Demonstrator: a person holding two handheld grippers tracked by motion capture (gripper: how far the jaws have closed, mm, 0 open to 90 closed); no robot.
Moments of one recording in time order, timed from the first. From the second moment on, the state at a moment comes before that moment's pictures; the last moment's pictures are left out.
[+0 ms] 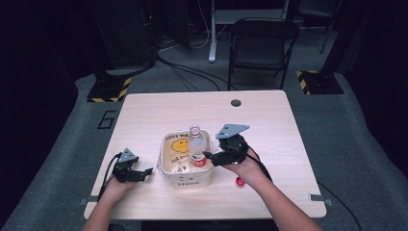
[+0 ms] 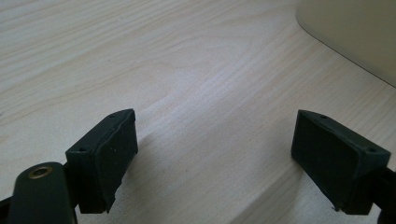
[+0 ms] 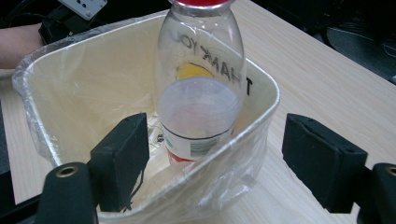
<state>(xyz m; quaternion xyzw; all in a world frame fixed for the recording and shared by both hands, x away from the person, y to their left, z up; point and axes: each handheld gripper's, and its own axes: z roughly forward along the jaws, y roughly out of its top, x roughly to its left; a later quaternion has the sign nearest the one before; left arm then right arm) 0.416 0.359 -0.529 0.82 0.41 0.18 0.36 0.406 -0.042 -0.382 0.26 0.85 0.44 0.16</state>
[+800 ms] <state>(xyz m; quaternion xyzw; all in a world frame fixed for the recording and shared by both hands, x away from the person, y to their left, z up) 0.416 0.359 -0.529 0.82 0.41 0.18 0.36 0.395 -0.084 -0.395 0.29 0.83 0.43 0.18</state>
